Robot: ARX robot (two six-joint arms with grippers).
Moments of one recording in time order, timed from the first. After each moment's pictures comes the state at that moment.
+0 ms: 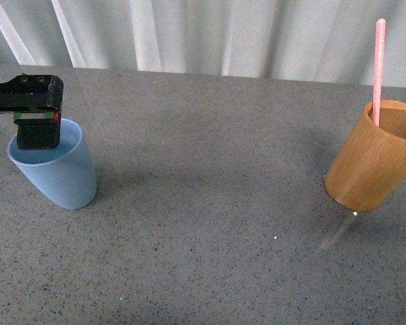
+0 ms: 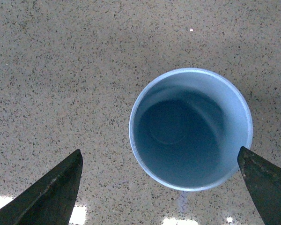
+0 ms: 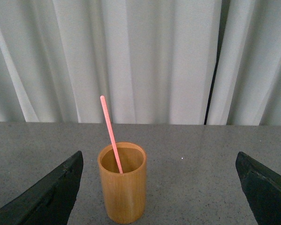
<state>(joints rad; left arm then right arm) -0.17 1.58 0.82 -0.18 -0.17 -0.18 0.00 0.00 0.02 0.00 0.00 0.00</state>
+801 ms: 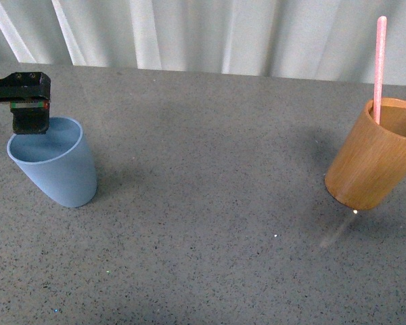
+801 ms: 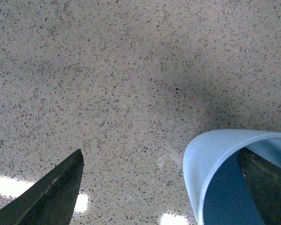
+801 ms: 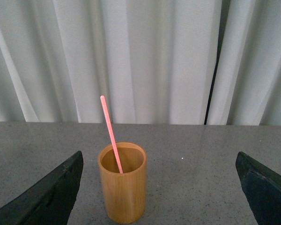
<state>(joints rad) -0.06 1.76 0.94 -0.17 -0.17 -0.15 0.00 0.00 0.02 0.00 0.00 0.00</state>
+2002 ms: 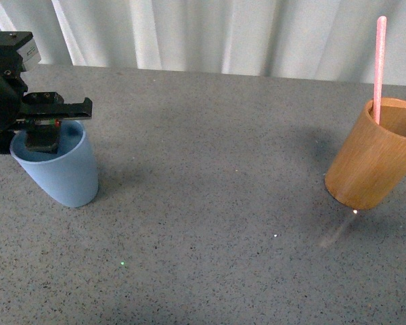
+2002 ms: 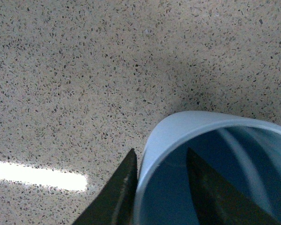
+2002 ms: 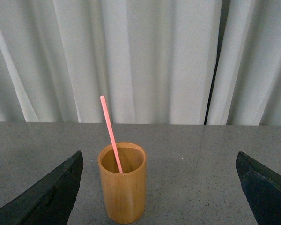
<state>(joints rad) -0.14 1.85 1.03 -0.28 -0.15 -0.21 0.00 0.00 0.02 0.00 0.00 0.00</state>
